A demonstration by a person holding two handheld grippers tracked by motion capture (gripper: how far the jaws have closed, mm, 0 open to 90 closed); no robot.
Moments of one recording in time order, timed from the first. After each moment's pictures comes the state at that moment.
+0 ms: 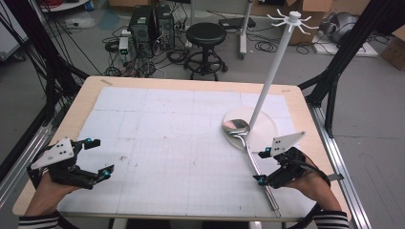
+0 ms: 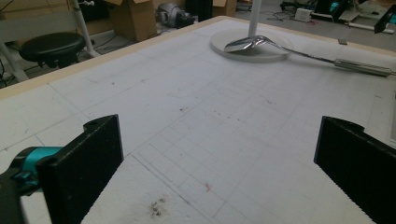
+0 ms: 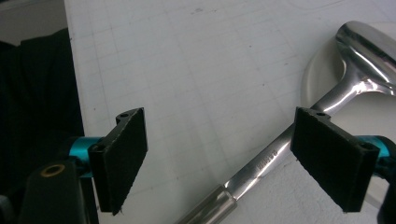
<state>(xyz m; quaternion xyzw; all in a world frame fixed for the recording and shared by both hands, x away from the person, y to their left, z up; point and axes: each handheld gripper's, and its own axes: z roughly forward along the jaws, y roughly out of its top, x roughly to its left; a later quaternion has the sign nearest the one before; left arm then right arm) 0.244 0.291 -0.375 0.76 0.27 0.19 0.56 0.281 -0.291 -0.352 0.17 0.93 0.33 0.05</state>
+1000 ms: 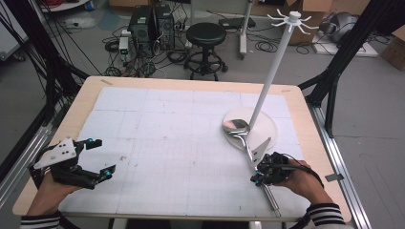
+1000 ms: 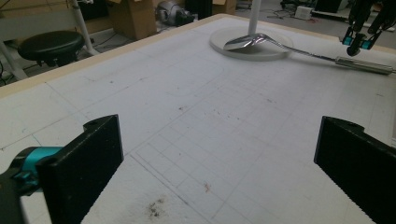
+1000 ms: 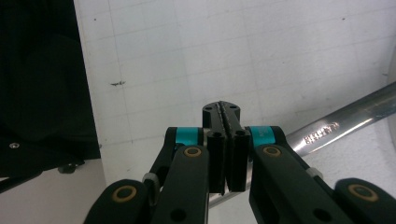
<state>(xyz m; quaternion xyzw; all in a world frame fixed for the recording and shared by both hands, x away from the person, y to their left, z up) 0.245 0.288 -0.376 0.76 0.27 0.19 0.55 0.288 -0.258 -0.377 0.10 0.98 0.16 -0.01</state>
